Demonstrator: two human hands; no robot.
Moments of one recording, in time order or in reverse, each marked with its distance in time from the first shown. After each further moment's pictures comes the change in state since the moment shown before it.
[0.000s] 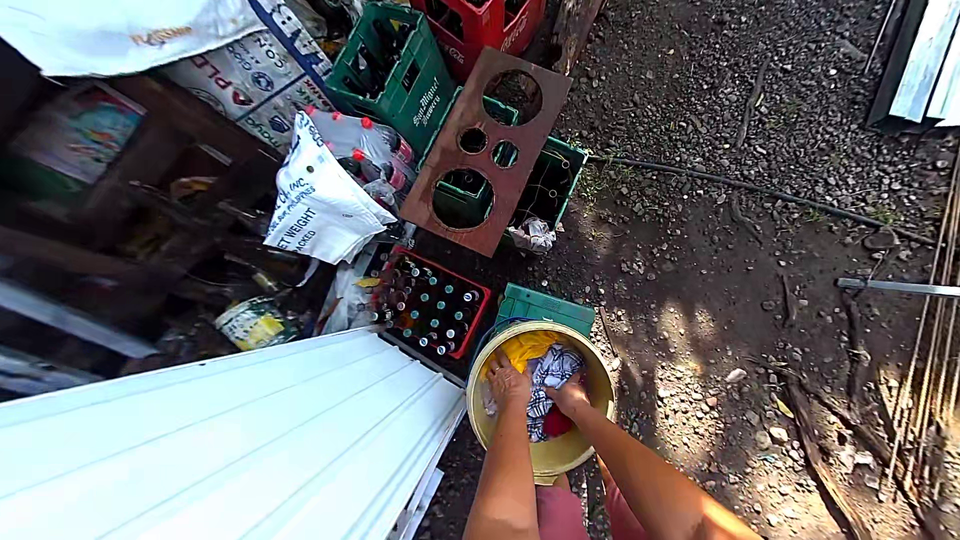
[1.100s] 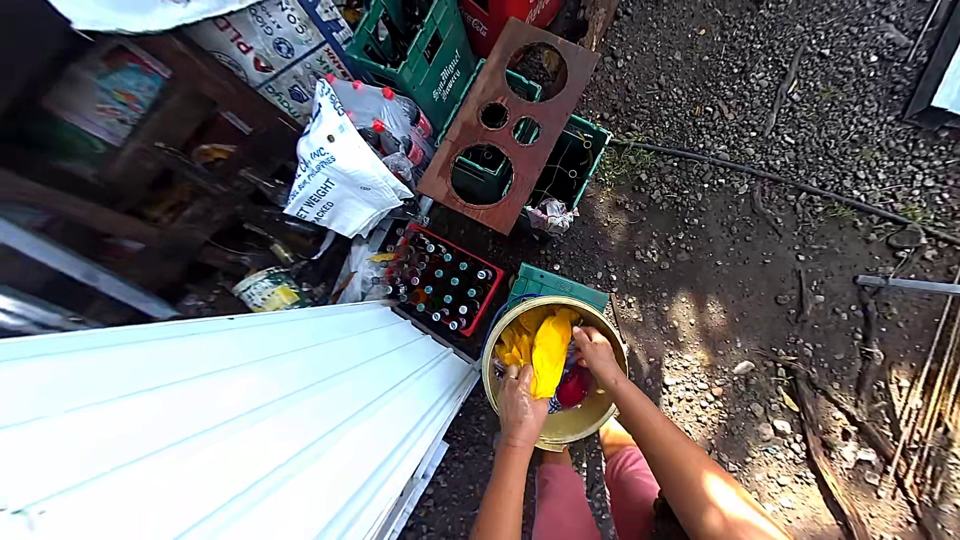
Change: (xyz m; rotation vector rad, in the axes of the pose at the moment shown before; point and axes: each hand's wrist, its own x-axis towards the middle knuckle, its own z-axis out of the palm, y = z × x) left_hand -0.133 -0.057 -0.047 -0.292 0.228 0.435; right_hand -0.037 -0.005 -0.044 0.466 0.076 -0.416
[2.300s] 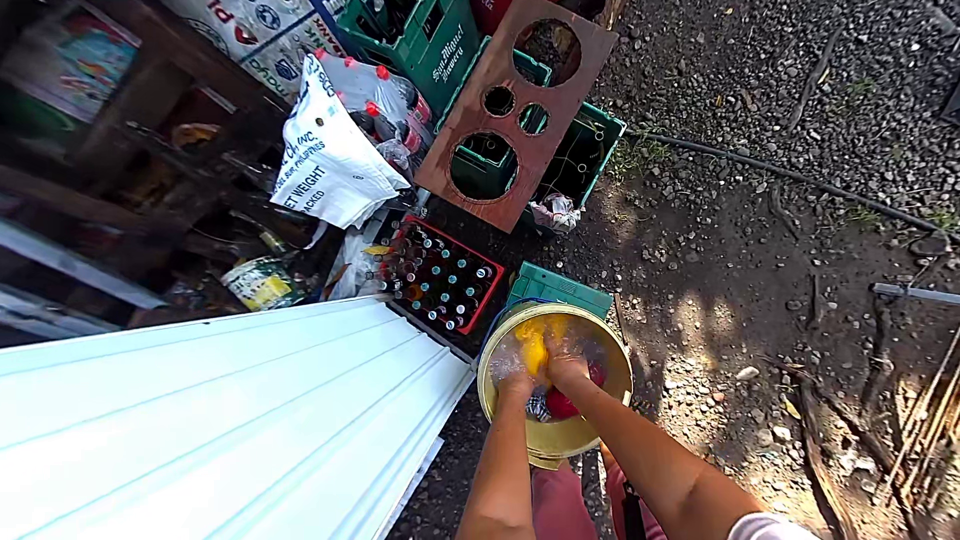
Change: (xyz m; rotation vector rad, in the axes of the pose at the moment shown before) left_hand 0.108 -0.055 0.085 0.308 -0.465 -0.321; right_hand 0.036 0.000 0.067 -1.031 -0.233 0.048
